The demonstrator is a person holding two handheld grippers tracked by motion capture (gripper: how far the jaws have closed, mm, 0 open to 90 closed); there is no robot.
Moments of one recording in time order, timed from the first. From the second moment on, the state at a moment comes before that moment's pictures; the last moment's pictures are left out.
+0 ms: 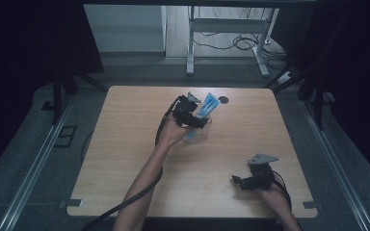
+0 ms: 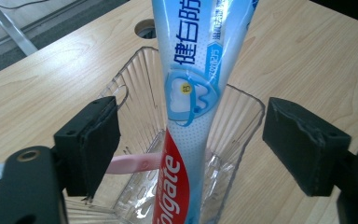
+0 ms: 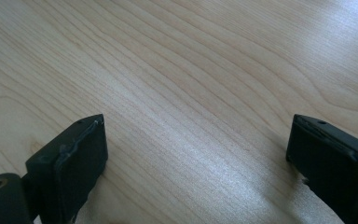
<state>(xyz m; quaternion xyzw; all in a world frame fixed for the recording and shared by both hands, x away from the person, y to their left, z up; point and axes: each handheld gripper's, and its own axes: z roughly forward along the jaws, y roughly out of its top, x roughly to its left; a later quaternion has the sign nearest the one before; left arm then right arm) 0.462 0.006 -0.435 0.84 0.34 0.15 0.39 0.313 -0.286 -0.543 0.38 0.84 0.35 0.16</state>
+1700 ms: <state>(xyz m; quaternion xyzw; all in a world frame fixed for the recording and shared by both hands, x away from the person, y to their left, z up) 0.415 0.036 -0.432 0.84 0.33 0.15 0.40 0.313 -0.286 -0.543 0.38 0.84 0.35 0.16</state>
